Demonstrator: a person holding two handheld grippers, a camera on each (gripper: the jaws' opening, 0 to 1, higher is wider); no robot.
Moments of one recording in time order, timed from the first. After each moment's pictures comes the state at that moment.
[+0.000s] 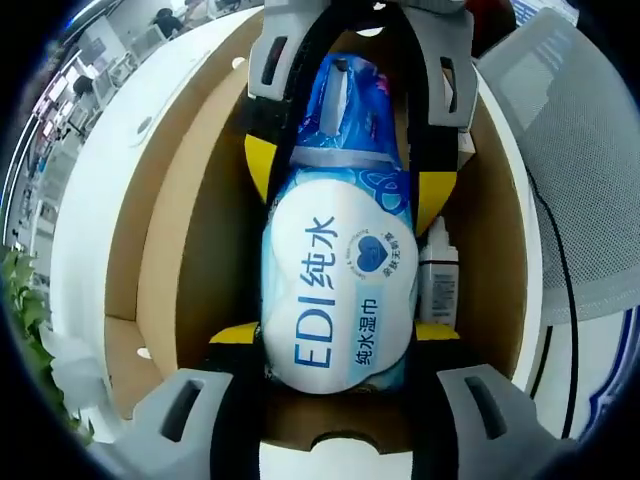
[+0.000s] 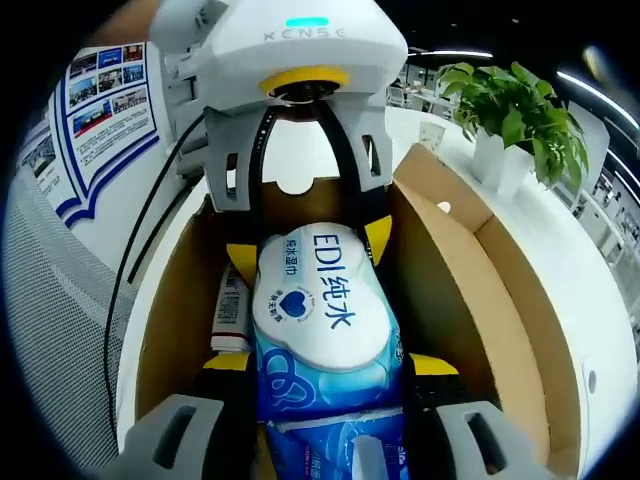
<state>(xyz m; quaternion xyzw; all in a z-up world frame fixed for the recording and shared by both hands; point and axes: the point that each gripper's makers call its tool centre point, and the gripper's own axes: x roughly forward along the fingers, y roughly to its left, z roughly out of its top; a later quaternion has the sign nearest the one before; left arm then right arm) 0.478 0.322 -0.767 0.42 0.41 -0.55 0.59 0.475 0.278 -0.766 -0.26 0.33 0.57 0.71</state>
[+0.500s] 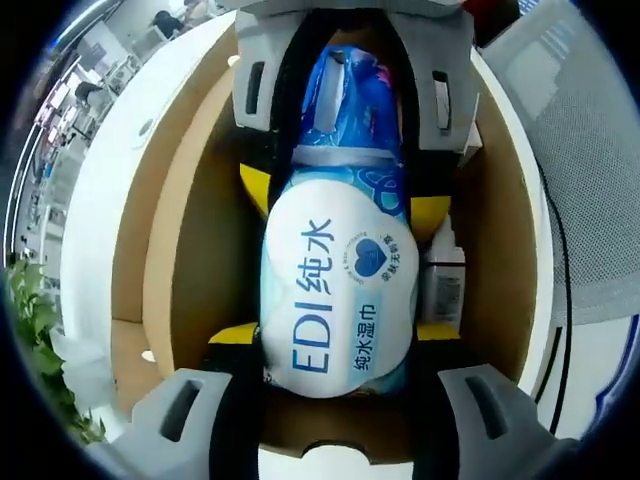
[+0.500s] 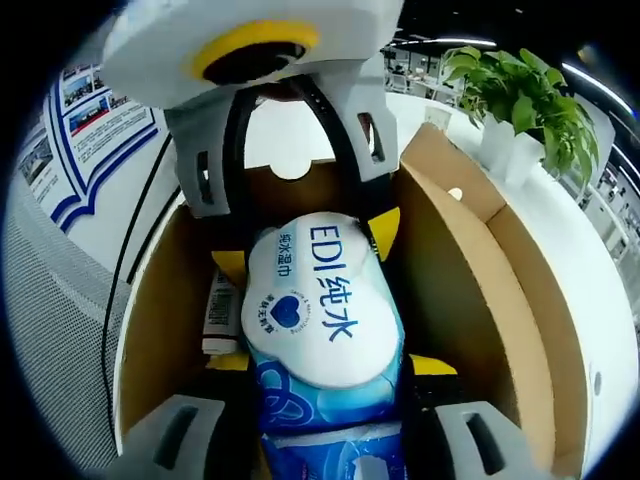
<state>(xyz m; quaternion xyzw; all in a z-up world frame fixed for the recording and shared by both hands) 0.479 0.319 -0.773 0.46 0.40 -0.53 0.59 0.475 0.285 -0.780 -0.27 0.35 0.56 0.70</state>
